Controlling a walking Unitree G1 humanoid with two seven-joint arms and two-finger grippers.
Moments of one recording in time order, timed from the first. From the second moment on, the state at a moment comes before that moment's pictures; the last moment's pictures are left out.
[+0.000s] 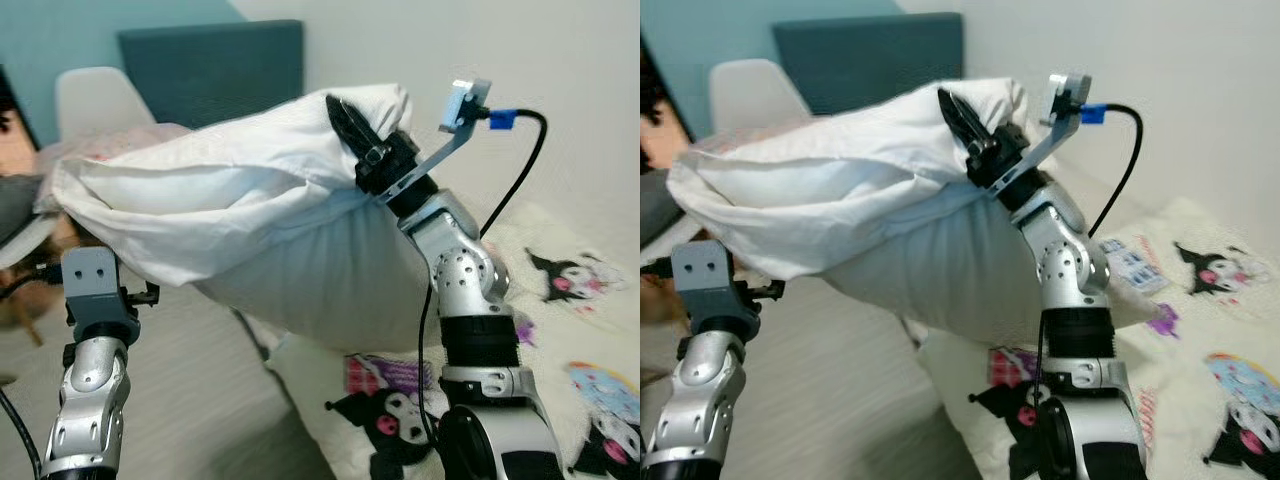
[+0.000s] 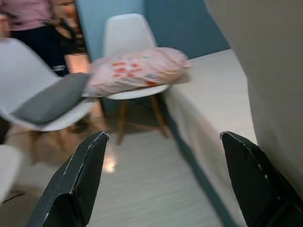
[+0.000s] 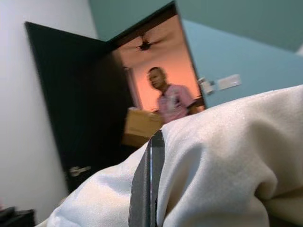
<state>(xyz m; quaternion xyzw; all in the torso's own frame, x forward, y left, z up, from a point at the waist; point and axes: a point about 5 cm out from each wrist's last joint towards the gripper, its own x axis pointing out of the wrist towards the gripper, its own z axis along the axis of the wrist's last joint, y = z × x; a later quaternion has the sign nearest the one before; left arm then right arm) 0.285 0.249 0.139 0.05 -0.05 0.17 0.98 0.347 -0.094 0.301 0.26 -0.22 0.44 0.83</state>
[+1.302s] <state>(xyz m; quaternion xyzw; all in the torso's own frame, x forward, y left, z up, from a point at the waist) 0.282 0.248 0.153 0.06 -0.07 0.17 0.98 0.358 -0.076 0.240 0.20 -0.09 0.41 0.89</state>
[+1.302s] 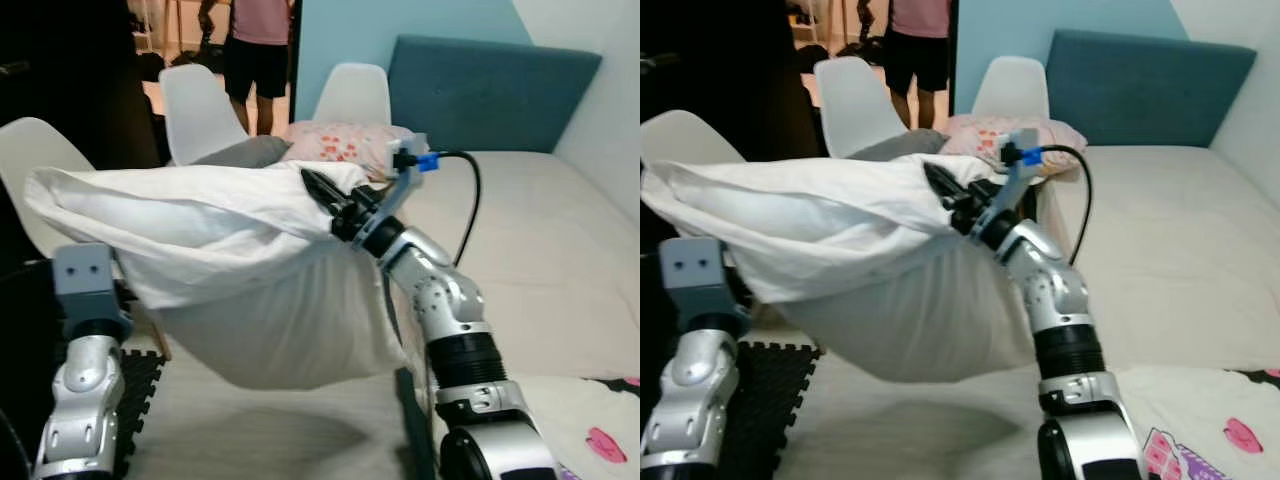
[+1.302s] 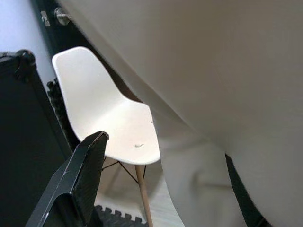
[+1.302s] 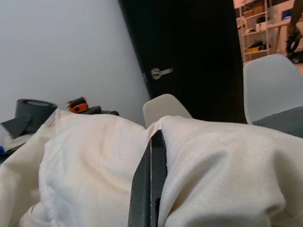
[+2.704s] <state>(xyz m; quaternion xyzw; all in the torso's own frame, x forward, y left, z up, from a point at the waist) 0.273 0.238 0.154 0.07 -0.06 0.15 0.98 0.355 -0.077 0.186 0.20 -0.02 0.36 0.91</state>
